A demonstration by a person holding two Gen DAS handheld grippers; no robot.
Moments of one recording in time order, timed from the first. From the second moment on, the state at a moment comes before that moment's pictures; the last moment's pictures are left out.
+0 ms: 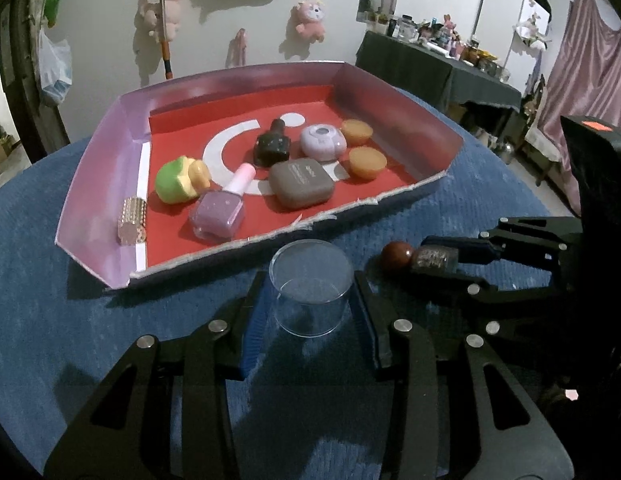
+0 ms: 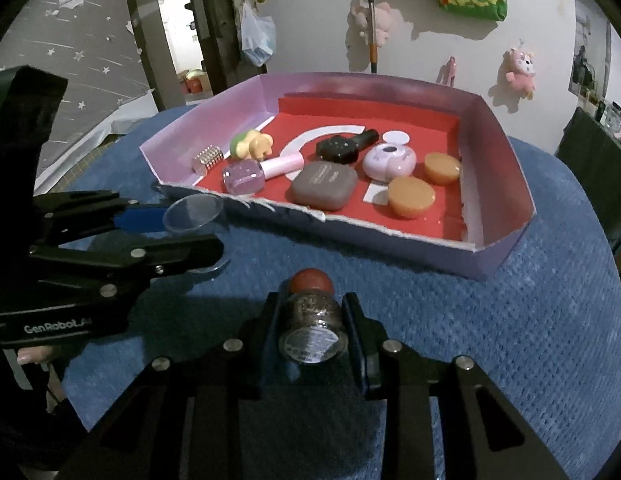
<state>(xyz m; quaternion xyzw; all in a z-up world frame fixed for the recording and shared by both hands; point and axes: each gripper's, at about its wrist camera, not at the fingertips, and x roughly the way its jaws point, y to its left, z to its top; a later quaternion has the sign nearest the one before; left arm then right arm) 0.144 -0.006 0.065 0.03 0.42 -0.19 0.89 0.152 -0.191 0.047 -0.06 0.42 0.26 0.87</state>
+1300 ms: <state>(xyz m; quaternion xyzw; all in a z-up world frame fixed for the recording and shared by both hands) 0.193 0.005 0.120 0.00 0.39 -0.21 0.90 0.185 -0.194 0.112 -0.05 0.36 0.30 0.88</state>
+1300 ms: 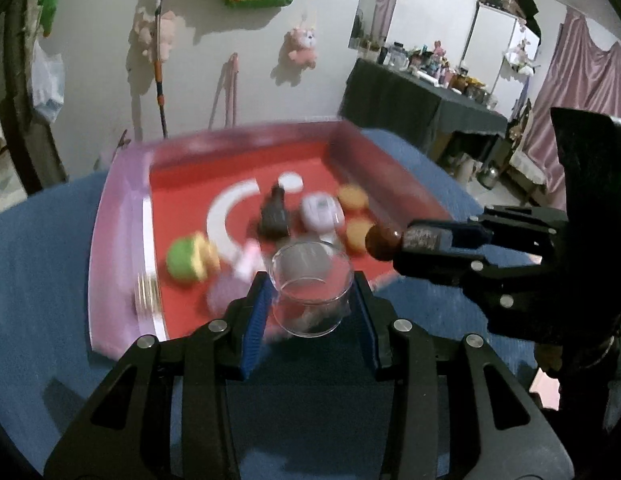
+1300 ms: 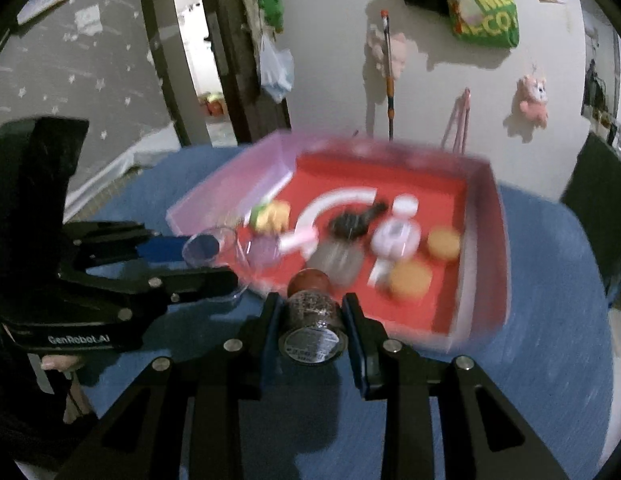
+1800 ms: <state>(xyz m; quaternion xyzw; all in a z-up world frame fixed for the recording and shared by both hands) 0.335 0.000 0.078 0.03 0.48 -0.16 0.86 0.361 -0.185 0.092 -0.07 0.48 0.23 0.85</state>
